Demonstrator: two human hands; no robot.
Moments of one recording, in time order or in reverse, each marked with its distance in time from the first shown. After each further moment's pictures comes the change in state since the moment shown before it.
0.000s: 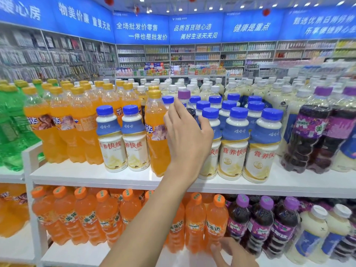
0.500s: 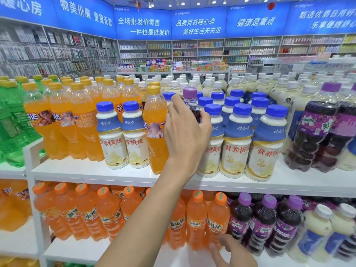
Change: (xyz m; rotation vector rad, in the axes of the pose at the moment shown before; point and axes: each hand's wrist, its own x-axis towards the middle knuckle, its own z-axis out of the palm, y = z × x) left_hand 0.009 -0.009 0.006 -0.029 0.116 0.042; right_hand 0.002 -0.002 -0.002 -0.028 -0.005 -0.100
